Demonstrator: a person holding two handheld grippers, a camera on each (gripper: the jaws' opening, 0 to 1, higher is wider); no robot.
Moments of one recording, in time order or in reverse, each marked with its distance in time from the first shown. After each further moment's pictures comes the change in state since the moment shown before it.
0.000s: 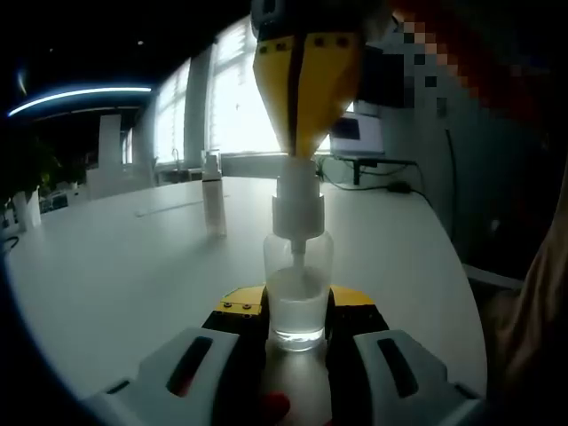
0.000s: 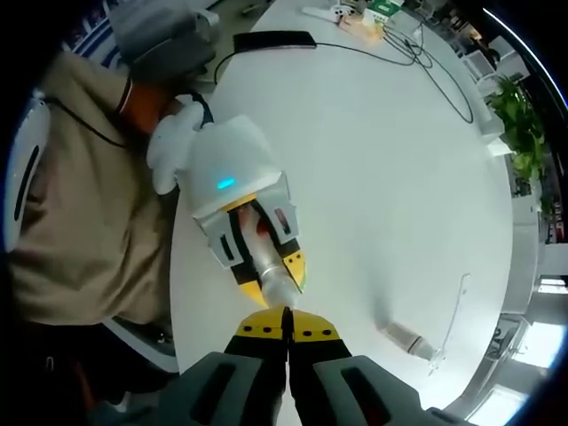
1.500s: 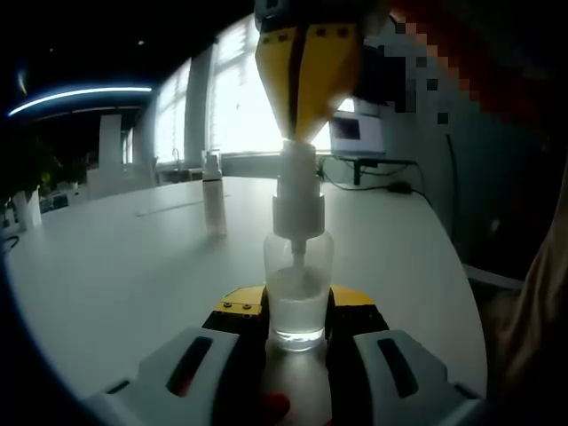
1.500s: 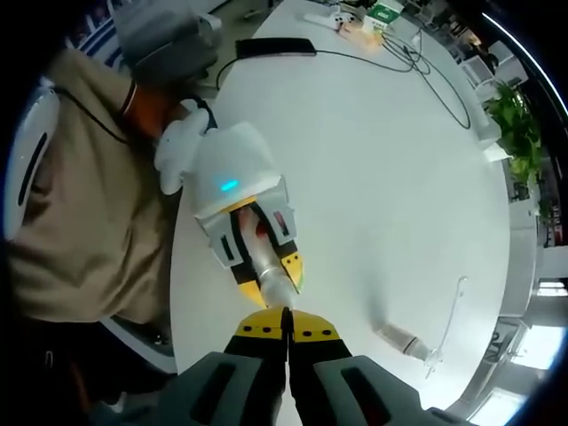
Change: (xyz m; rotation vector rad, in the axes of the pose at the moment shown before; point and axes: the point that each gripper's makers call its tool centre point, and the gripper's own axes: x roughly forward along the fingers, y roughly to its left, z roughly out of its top) left arm 0.000 0.000 0.000 -0.001 0.000 0.002; right arm -0.006 -0.002 0.001 -0.010 -0.025 -0.011
